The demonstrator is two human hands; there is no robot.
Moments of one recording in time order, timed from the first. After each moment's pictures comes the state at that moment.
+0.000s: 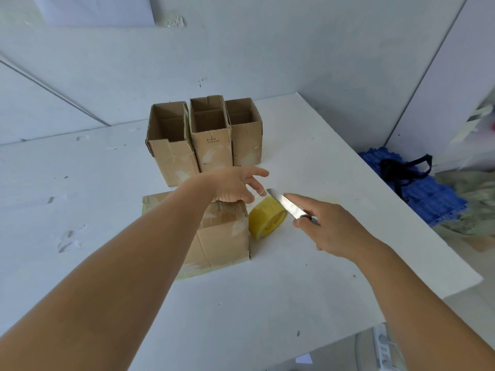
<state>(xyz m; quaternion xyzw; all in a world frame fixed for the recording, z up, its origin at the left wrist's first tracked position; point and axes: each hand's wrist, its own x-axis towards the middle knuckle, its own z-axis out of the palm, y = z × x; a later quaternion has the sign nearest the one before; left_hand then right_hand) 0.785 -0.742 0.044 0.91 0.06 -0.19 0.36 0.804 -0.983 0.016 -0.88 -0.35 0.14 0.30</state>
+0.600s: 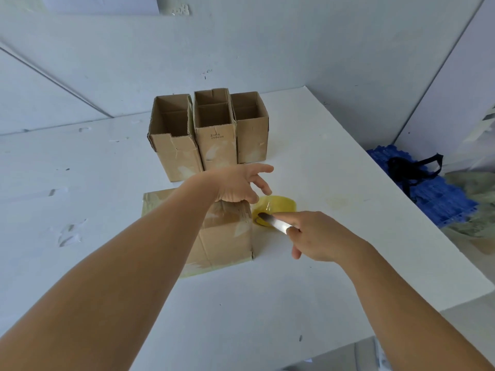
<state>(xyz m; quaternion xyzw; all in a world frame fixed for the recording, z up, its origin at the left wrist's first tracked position) 0.787 -0.739 0.039 0.91 0.05 -0.19 0.38 0.801 -0.952 0.016 -0.88 -0.35 0.27 0.18</state>
